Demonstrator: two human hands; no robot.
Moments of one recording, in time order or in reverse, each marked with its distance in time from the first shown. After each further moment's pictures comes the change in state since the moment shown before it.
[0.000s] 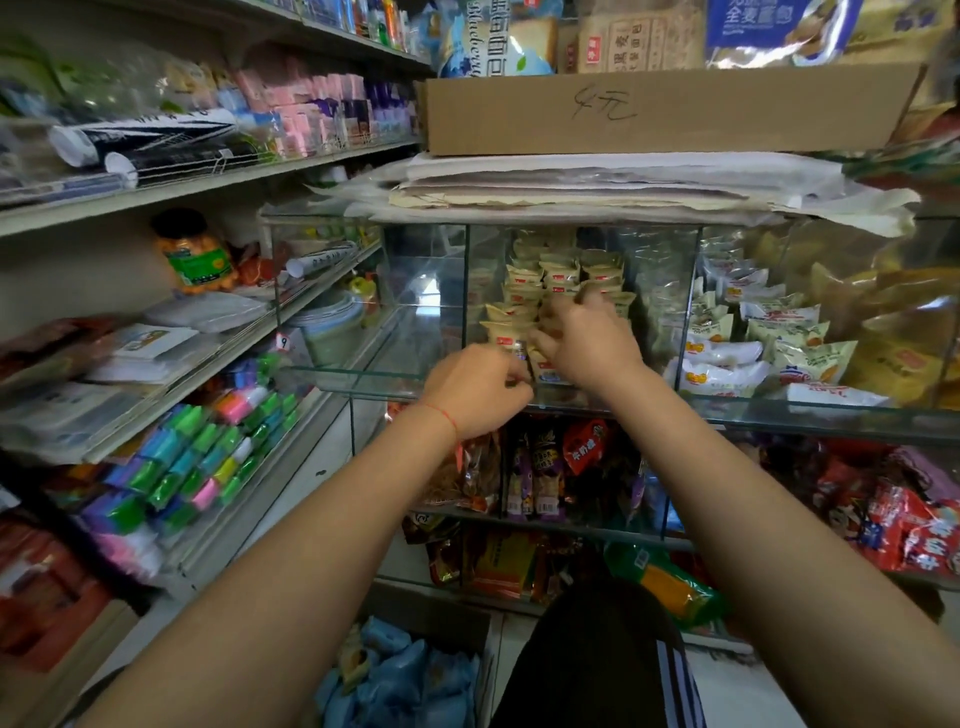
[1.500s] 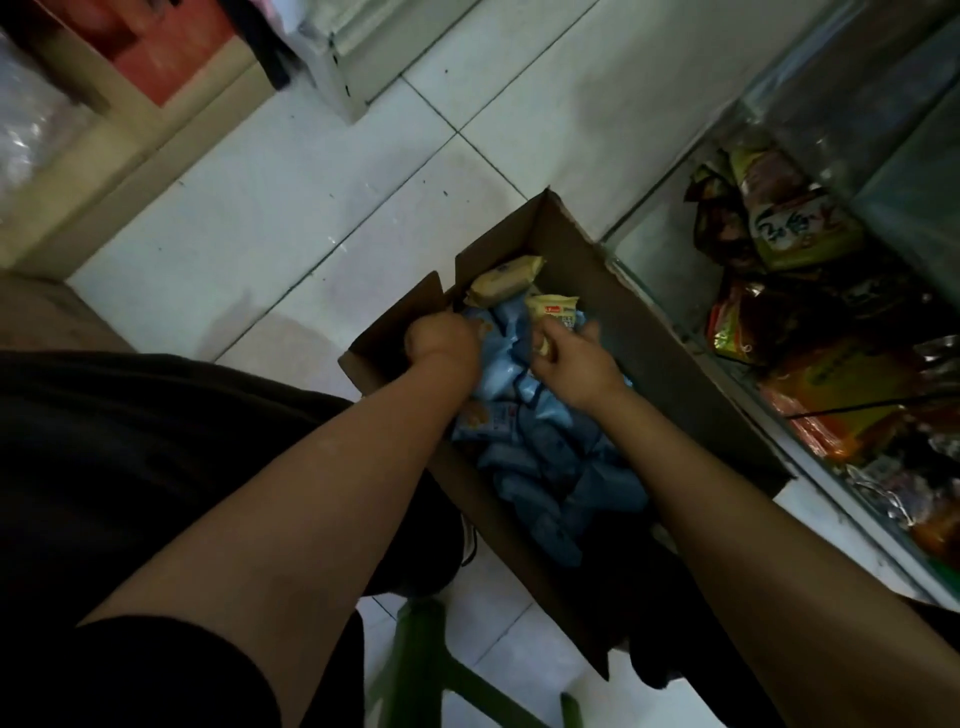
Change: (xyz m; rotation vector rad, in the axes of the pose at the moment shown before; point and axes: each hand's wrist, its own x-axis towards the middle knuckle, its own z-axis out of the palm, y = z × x) left_hand -0.300 -0.394 0.370 0.139 -1.039 -0.959; right_hand -0.157 -0.172 0.606 0.222 -1.148 -0.165
